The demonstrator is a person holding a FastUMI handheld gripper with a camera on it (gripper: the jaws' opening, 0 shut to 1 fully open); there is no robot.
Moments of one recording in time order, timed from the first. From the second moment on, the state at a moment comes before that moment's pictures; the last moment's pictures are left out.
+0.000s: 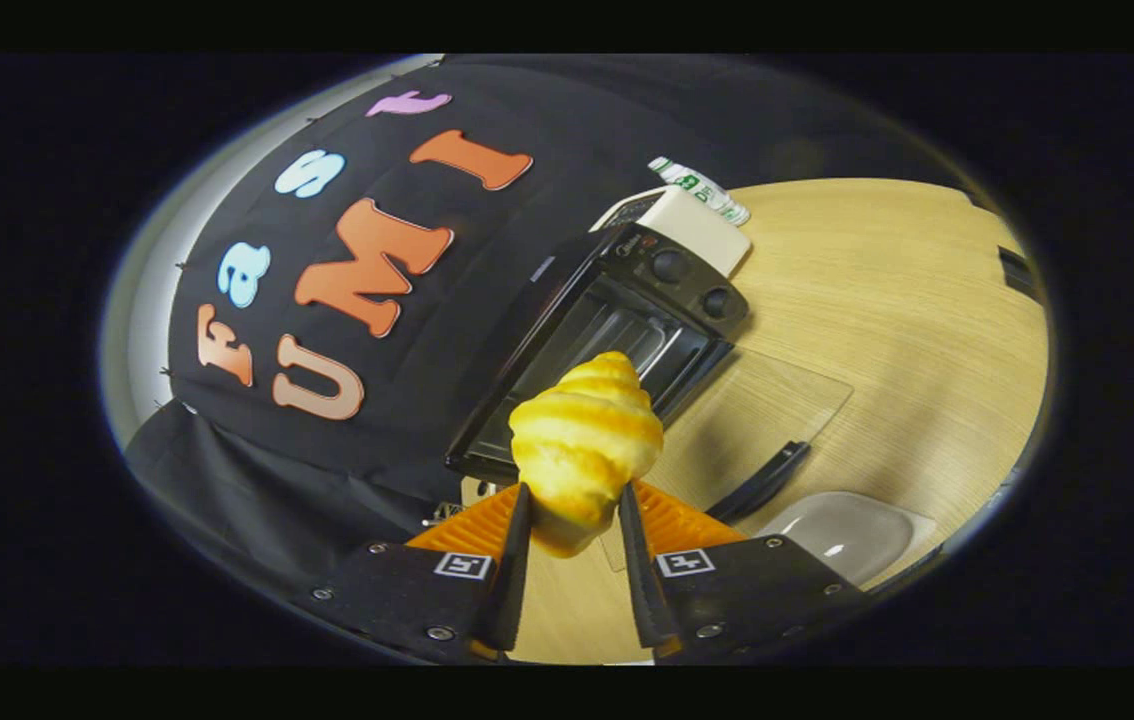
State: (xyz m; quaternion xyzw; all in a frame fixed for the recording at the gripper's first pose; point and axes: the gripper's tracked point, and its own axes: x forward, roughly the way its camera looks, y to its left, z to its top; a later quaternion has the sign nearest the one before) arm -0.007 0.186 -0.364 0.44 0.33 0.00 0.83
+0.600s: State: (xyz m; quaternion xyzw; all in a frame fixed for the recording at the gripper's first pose) arm 0.091 0.215 -0.415 0.47 0.34 0.01 0.81
